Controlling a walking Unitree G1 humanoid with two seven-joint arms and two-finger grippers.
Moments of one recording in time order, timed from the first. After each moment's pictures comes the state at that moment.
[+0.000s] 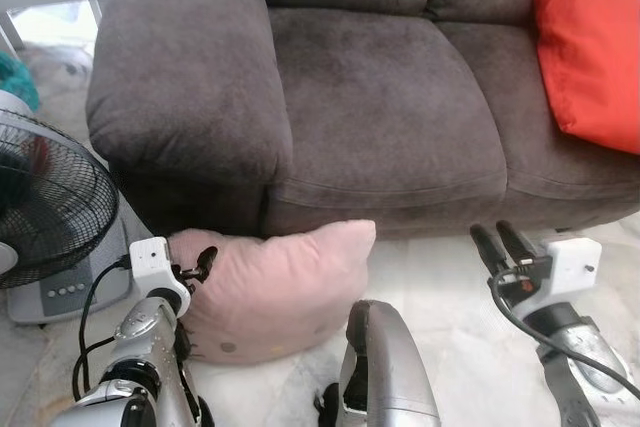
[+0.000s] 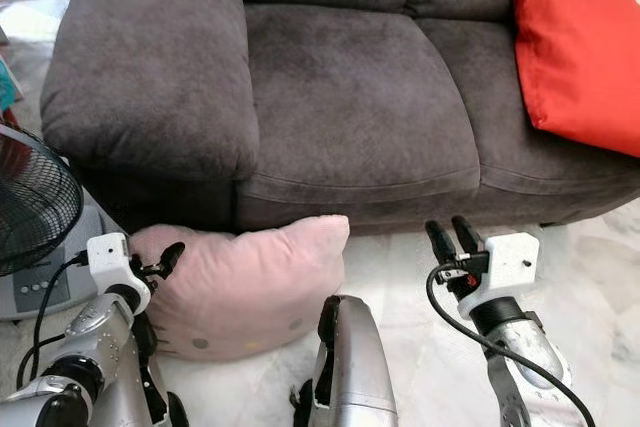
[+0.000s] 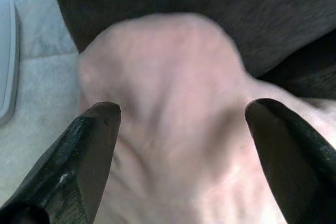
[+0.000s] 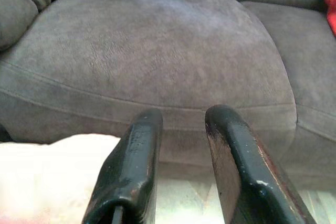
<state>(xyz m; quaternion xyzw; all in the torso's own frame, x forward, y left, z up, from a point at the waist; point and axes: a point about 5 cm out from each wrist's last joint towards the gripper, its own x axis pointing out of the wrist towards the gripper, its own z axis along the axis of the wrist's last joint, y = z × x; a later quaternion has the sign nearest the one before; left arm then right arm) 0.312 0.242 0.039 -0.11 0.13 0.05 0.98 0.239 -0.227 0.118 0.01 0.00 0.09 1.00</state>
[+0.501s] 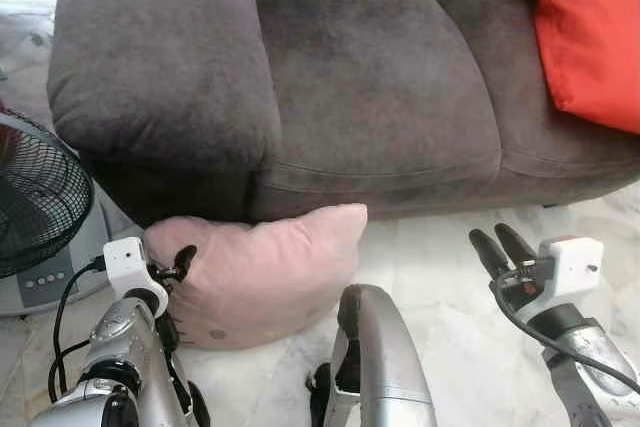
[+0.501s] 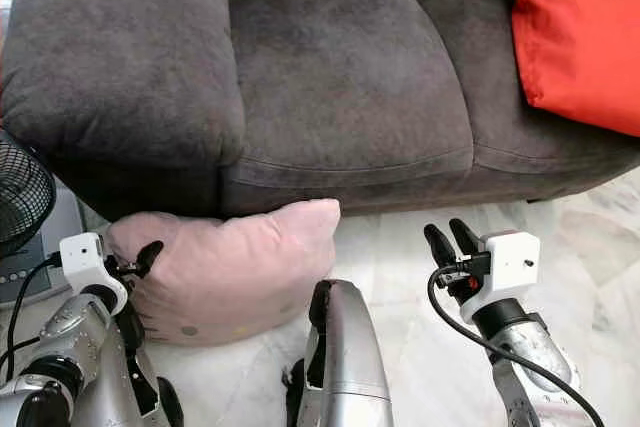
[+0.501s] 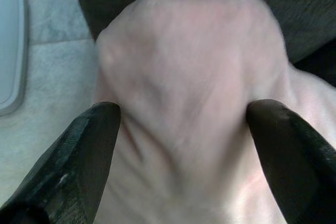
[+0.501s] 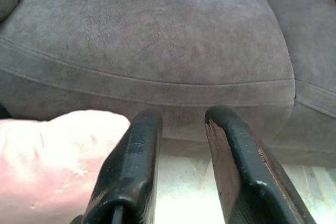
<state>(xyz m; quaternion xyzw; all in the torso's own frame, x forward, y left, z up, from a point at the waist) 0.312 0.260 0.047 -0.12 0.11 0.07 0.98 0.231 -0.225 0.124 0.00 0.01 0.11 0.99</state>
